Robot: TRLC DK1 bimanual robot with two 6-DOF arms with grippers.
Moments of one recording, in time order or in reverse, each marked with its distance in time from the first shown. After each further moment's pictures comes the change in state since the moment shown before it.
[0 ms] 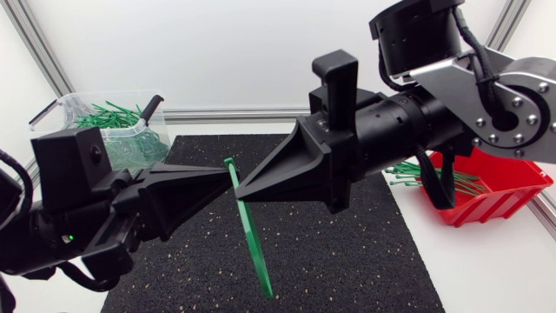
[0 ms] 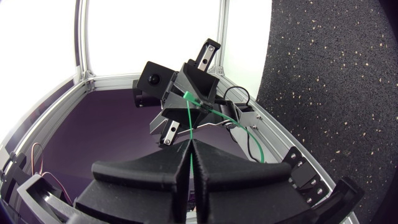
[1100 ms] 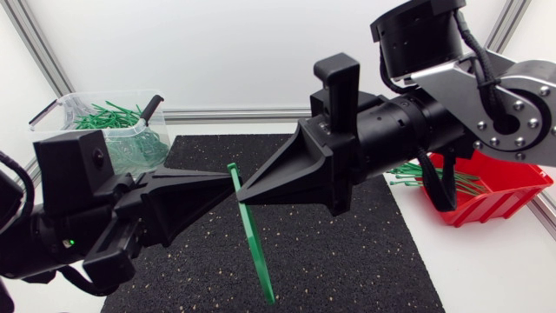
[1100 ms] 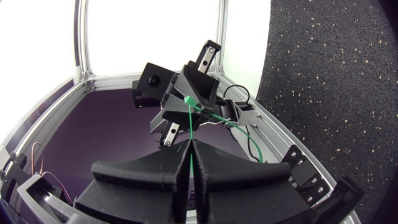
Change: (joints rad) left arm -0.029 -0.011 -0.001 -0.024 -0.014 0.000; right arm 0.000 -0.007 -0.011 0.004 -0.003 0.007
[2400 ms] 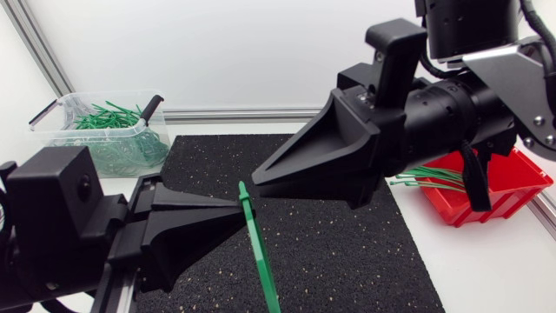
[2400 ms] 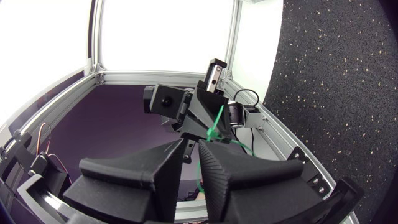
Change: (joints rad) left arm -0.200 -0.100 0.056 -0.239 -0.156 0.246; right arm -0.035 -0.102 -0.011 0.000 -0.019 0.004
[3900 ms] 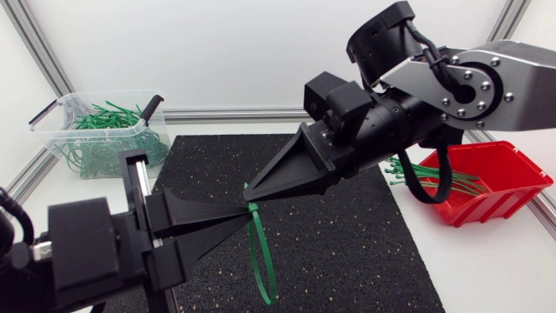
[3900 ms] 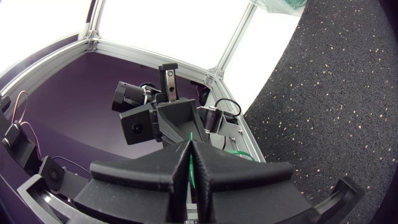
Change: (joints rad) left arm -0.169 0.016 0.060 -0.201 -0.357 0.697; right arm -0.011 0.224 0.119 -0.264 -0.037 -0.631
